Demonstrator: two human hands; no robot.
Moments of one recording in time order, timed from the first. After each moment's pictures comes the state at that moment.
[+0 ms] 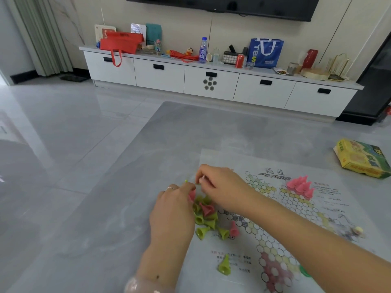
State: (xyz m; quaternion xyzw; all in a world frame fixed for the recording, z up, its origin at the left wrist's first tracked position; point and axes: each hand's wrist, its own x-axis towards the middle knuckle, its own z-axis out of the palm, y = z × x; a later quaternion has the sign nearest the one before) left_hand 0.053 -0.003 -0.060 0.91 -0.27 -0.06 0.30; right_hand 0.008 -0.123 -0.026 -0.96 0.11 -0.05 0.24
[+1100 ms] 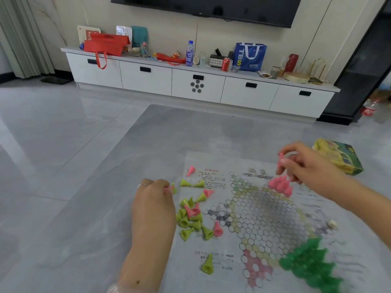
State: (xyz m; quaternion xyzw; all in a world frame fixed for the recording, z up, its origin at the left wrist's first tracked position) left_hand 0.049 -0.002 -0.042 0.89 -0.22 0.02 0.41; right_hand -0.104 -0.225 0.022 -0.88 0.30 -0.16 0.32
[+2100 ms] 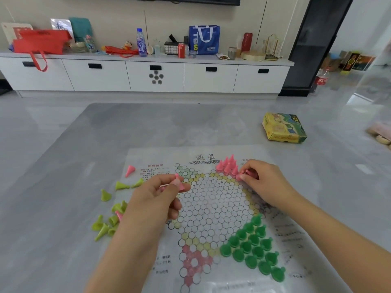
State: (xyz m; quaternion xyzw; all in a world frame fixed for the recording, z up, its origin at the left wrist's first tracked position) left_hand -0.024 -0.071 -0.019 0.66 -0.17 -0.35 0.65; right_hand -0.158 -0.269 -0.062 -0.89 0.35 -0.19 0.22
